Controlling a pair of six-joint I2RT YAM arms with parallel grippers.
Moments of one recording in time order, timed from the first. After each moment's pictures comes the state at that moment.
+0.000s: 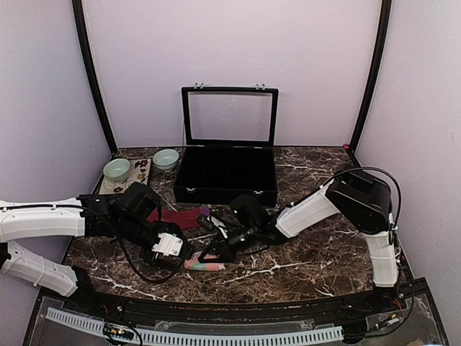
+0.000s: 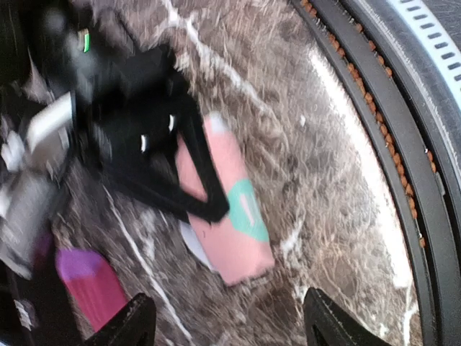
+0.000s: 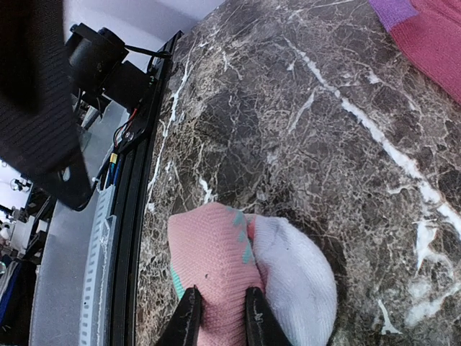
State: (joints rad) left arm -0.87 1.19 0.72 -0.55 0.30 1.00; right arm 1.01 2.17 1.11 0.34 -0.78 0.27
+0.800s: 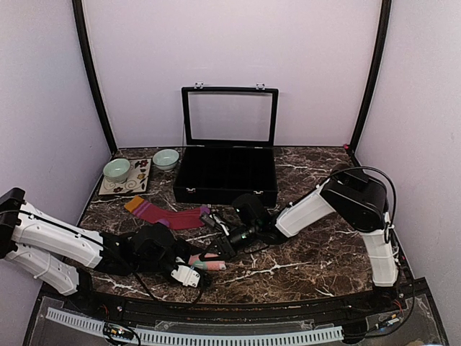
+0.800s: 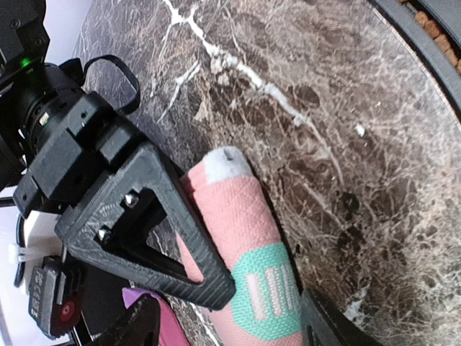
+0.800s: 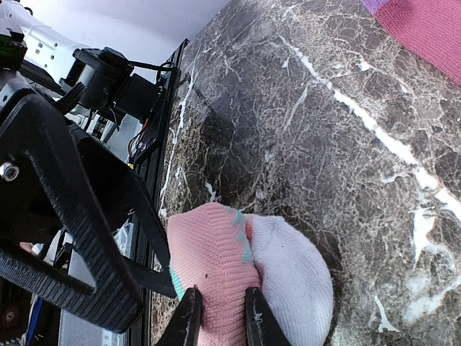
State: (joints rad) left arm -1.17 1.29 0.45 0.11 -0.14 1.08; right arm 0.98 2.21 1.12 0.41 -0.86 0.40
